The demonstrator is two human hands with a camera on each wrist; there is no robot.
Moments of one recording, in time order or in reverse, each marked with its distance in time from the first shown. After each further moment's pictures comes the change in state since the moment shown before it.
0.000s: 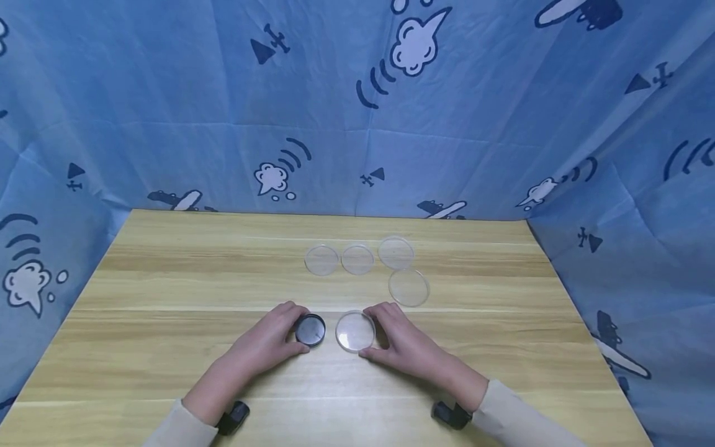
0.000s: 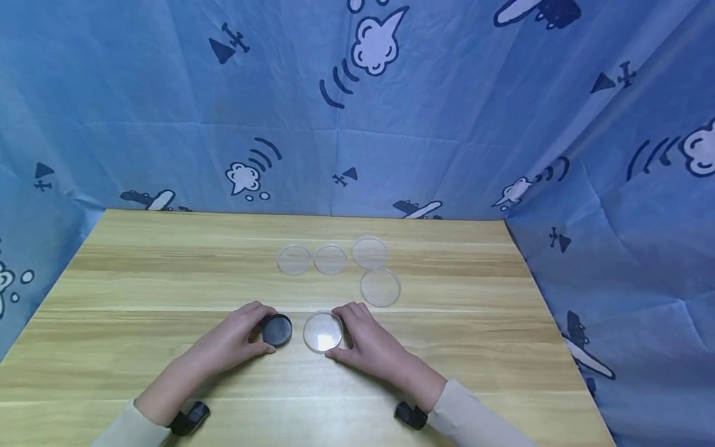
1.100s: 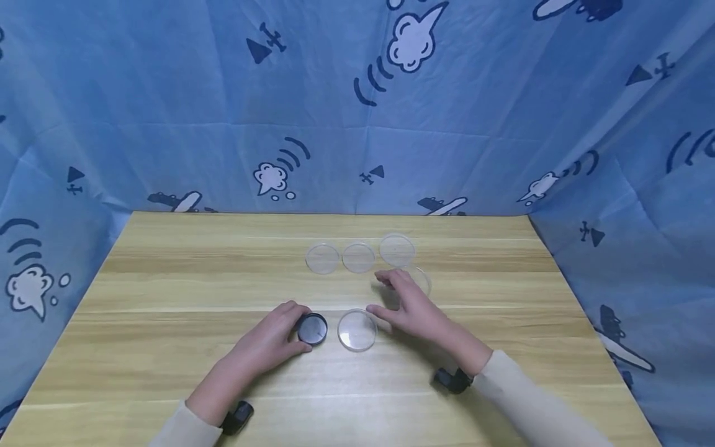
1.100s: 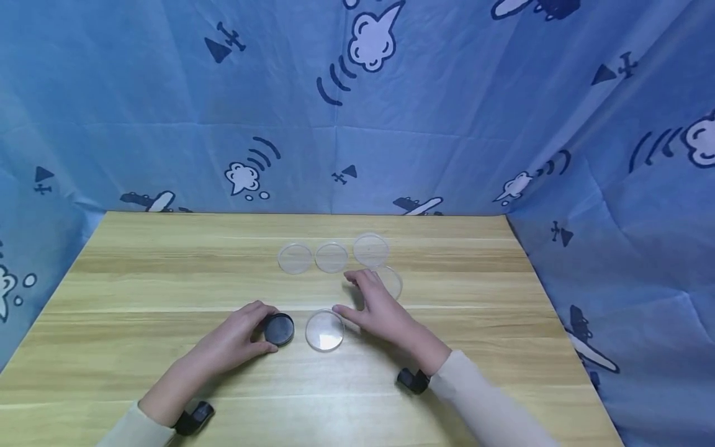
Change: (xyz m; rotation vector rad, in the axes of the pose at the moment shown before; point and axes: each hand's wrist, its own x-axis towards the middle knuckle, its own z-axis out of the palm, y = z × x) left_hand 0.000 0.001 0.002 0.005 0.003 -0.016; right_hand 0.031 0.017 -0.030 0.137 0.099 0.104
